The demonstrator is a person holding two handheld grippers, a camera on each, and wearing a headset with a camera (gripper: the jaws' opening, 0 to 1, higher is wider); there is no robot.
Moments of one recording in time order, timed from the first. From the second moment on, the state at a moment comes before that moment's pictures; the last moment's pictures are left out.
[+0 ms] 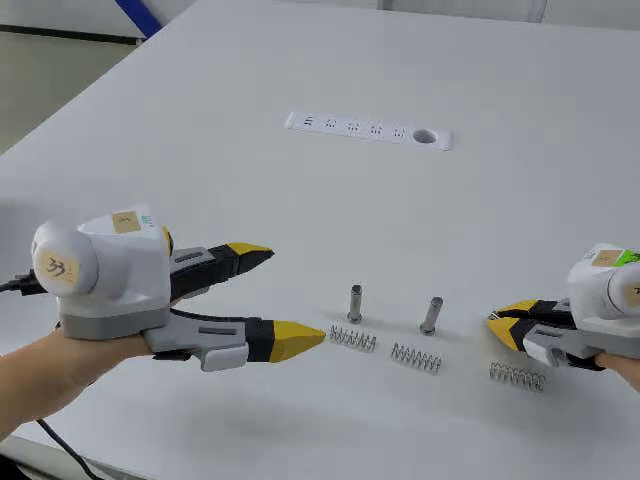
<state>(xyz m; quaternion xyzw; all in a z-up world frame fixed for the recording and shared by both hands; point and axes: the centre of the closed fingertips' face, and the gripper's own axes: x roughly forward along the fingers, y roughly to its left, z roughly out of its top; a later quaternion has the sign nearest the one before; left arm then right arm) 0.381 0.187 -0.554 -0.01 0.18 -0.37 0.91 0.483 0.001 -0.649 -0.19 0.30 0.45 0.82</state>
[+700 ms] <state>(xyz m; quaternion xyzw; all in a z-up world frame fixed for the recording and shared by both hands) 0.379 0.176 -0.541 -0.01 0.17 -0.38 0.91 0.468 -0.012 -0.626 -0.17 0.26 0.45 0.84</state>
